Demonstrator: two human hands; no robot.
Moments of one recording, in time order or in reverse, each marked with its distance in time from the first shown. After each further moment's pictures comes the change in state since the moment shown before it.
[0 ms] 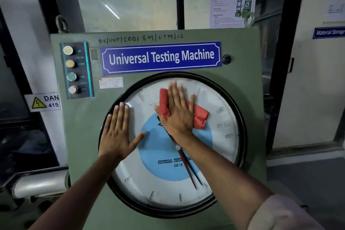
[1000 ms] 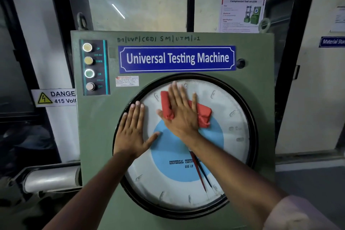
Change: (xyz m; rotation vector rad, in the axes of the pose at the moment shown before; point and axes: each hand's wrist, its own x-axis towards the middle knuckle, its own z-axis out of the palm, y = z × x) left_hand -0.001 -0.006 0.004 -0.077 0.024 0.025; right_hand 0.004 -0.034 0.002 -0.045 -0.061 -0.152
